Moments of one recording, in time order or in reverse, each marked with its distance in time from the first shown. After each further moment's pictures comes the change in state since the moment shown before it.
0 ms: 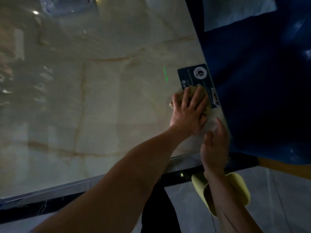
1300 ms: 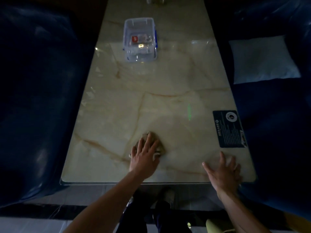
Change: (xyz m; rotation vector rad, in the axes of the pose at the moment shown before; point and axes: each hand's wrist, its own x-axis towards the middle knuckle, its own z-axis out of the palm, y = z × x) left_hand -0.217 -0.163 -0.030 -0.168 -0.041 -0.563; right_hand -0.020 -0.037 0.027 -0.615 -0.383 0.009
